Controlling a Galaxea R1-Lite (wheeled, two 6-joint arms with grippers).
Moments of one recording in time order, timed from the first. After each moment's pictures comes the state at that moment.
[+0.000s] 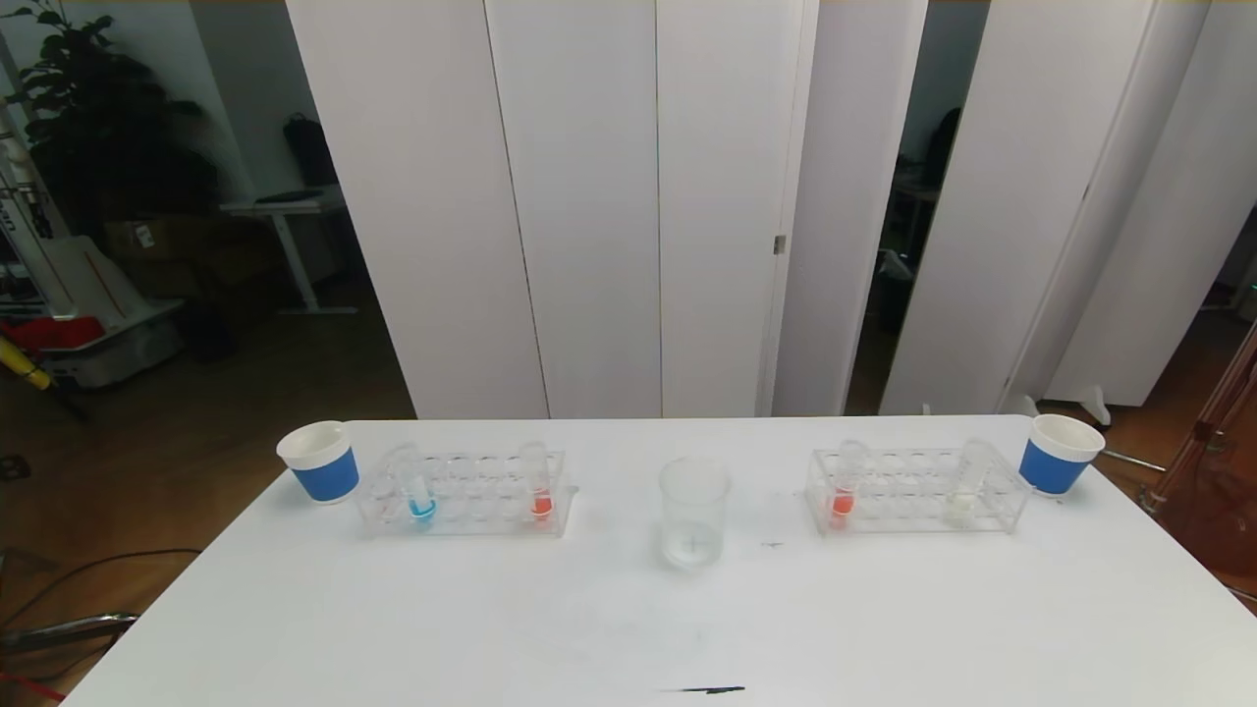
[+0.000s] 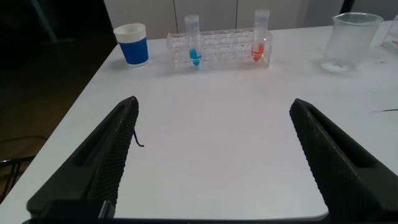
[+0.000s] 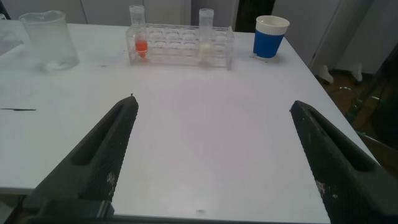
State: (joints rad) left arm 0.00 0.00 0.00 0.00 -0.02 0.05; right arm 0.00 0.00 -0.04 0.09 0.01 -0.01
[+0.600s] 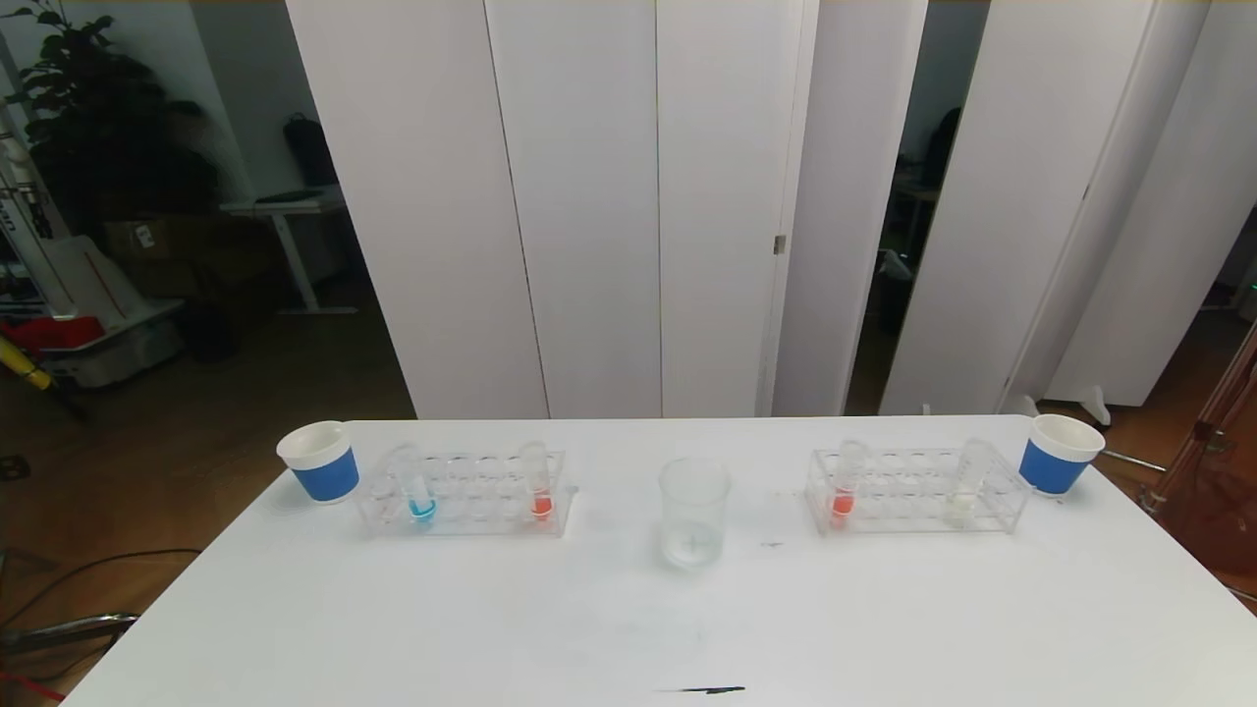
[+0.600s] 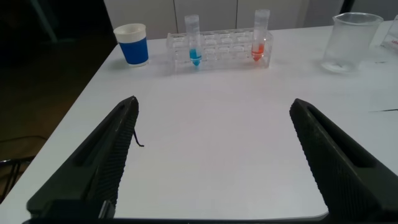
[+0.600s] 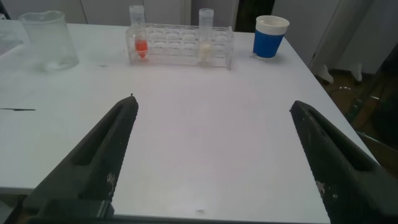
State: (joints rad) left arm 0.00 0.00 0.00 0.00 -0.02 0.05; right arm 0.00 0.00 -0.04 0.09 0.01 -0.01
